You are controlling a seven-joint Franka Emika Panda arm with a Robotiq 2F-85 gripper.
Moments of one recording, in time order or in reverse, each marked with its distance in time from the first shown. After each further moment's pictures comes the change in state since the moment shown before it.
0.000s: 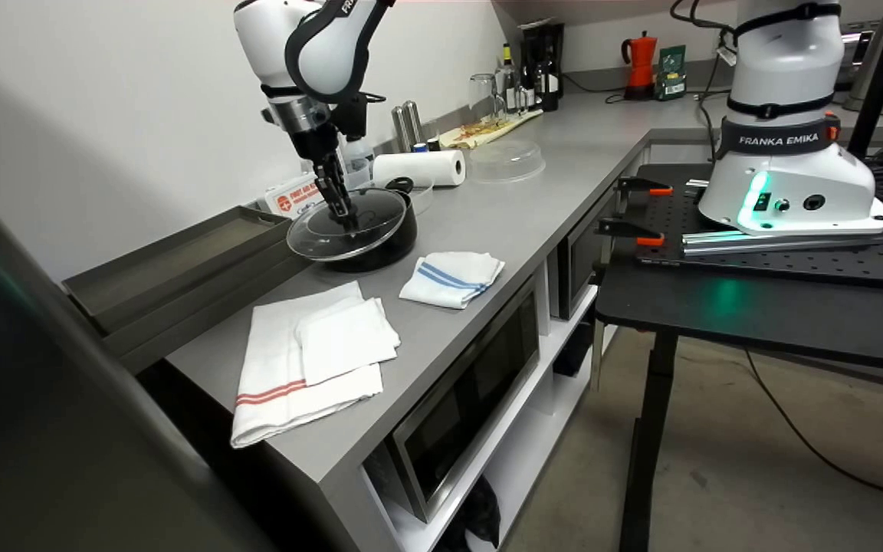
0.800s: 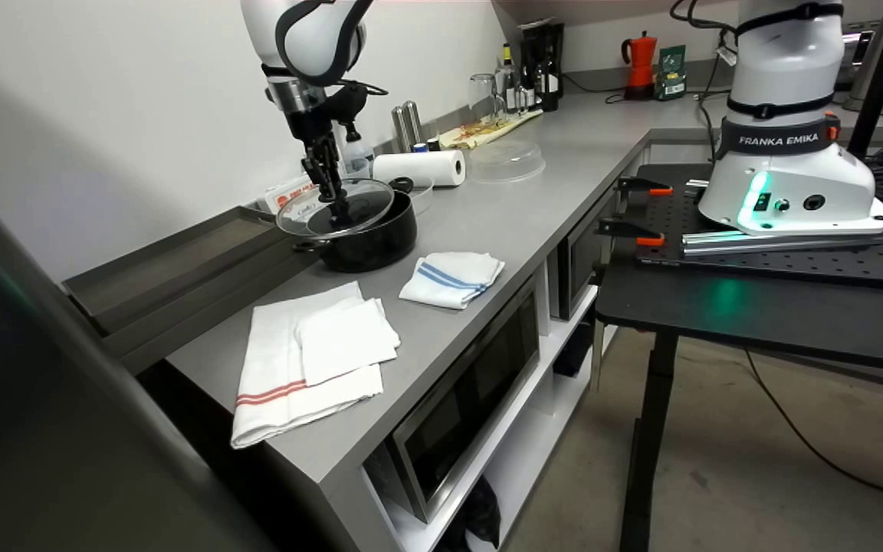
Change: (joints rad) arm -0.061 0.034 -0.006 0.104 0.090 -0.003 0.023
